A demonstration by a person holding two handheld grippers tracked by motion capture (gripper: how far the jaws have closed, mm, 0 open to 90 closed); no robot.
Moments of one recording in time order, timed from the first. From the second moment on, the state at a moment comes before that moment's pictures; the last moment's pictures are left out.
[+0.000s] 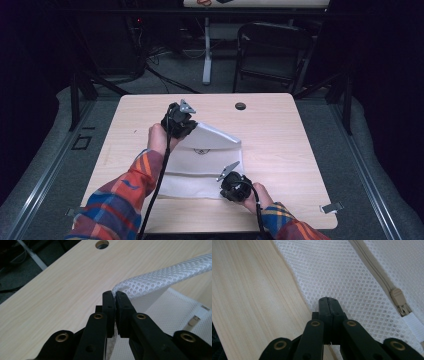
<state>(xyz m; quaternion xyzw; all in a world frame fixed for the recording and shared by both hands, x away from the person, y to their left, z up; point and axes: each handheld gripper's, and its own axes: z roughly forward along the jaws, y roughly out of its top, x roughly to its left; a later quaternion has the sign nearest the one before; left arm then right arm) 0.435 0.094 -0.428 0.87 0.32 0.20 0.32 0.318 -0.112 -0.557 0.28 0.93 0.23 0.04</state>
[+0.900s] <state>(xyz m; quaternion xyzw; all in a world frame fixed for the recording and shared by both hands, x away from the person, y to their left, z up) 0.491 0.081 -0.436 0.84 0.38 0.23 0.30 0.319 -0.117 -0.557 0.28 0.93 0.23 0.01</state>
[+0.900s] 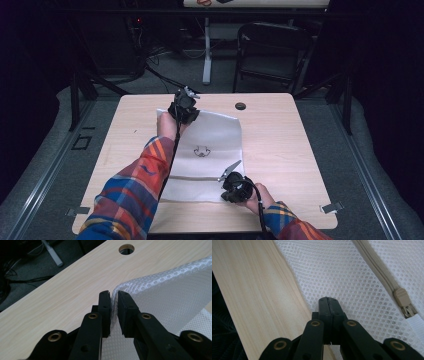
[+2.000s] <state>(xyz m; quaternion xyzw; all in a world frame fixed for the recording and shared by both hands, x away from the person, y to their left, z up) 0.450 0.099 -0.477 0.87 0.38 0.15 0.29 0.321 -0.117 -0.556 0.28 0.93 0.23 0.00</state>
